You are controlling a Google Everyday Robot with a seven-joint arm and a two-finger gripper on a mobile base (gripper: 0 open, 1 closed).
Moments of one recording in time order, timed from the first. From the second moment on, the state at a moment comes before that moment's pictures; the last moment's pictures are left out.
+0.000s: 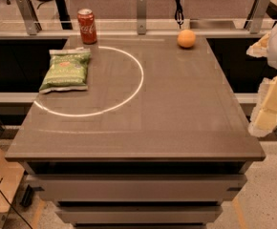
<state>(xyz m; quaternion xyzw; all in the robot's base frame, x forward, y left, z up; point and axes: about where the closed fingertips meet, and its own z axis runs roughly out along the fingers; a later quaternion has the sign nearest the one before) 0.438 -0.217 0.976 -0.60 0.78 -0.03 0.16</state>
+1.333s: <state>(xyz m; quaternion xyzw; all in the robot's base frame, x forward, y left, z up) 0.497 -0.214 0.987 -0.60 0.75 0.04 0.26</state>
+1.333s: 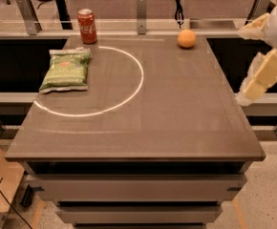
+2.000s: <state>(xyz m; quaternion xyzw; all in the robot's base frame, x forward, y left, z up) 0.508 -0.210 0.986 -0.60 0.75 0.05 0.27</state>
